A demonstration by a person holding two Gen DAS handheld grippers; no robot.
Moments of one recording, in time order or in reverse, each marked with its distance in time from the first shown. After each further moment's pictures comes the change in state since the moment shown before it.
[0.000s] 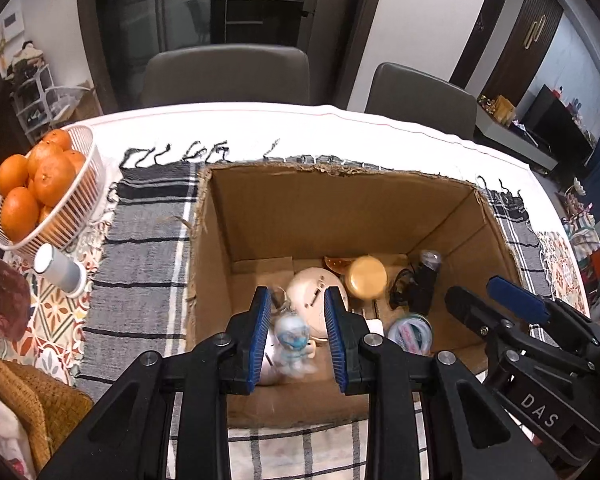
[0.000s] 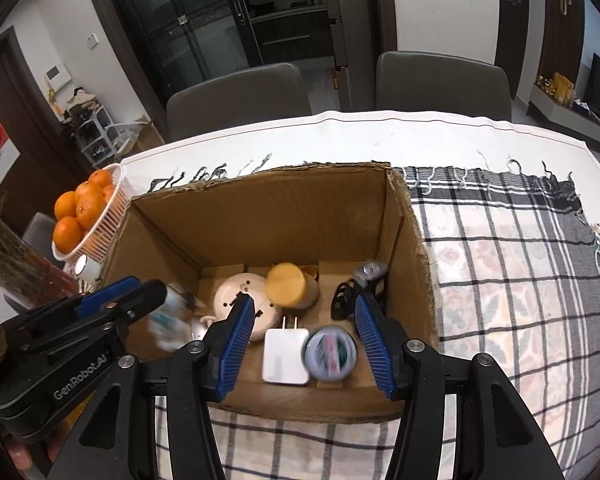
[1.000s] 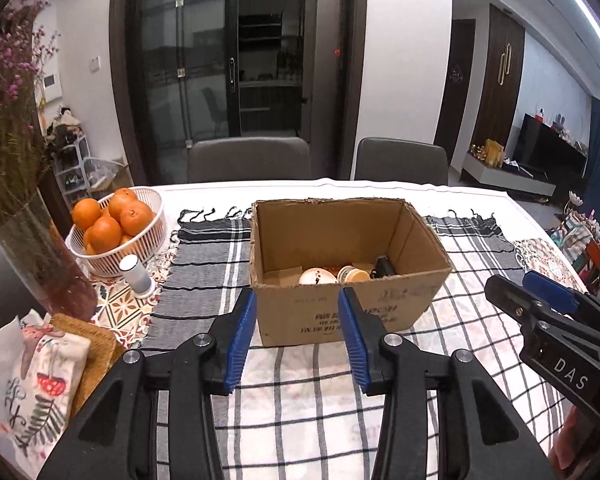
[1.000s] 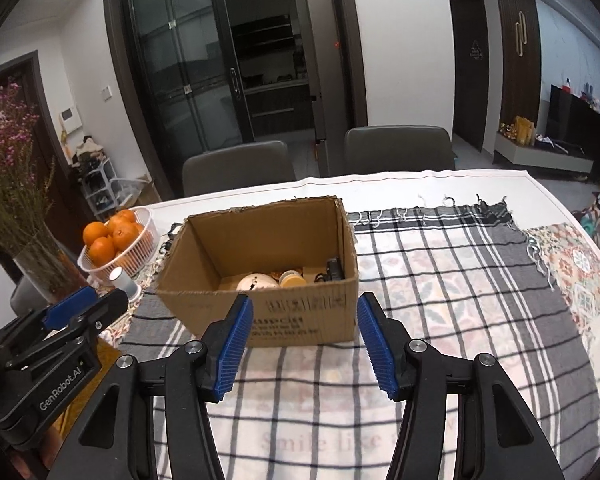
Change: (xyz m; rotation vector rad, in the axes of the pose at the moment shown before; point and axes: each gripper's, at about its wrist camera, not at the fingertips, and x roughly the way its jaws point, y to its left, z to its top) left arm -0.151 -0.019 -0.113 0.070 -0.338 0.073; right arm -0.150 0.009 -0.097 0.015 -0.296 -0.066
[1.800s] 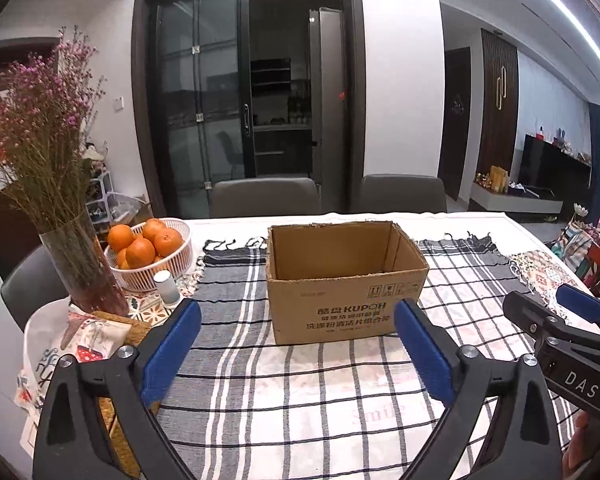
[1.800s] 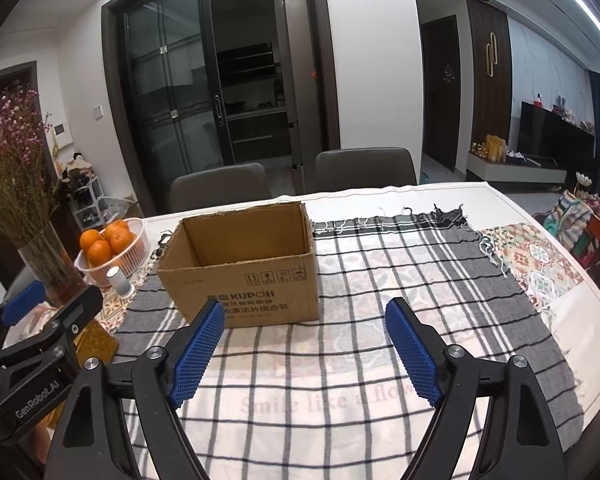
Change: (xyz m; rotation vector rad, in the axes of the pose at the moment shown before) left arm -0.083 -0.013 -0.043 0.017 -0.177 0.069; right arm -0.084 -0.013 -0.048 0.011 -0.106 -0.079
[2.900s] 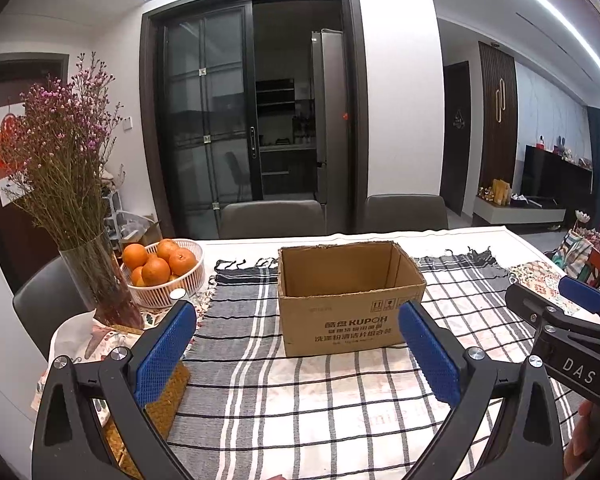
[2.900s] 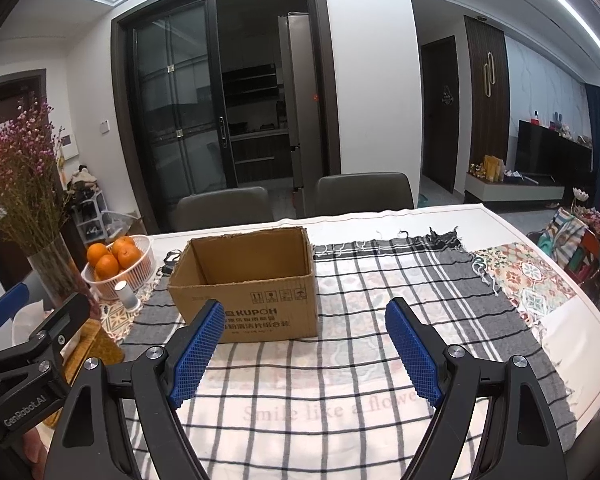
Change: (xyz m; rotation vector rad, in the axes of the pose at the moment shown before) left arm -0.033 0.003 0.005 0.009 -0.067 0.019; right arm -0.028 0.003 0.003 -0.017 -0.085 -0.005
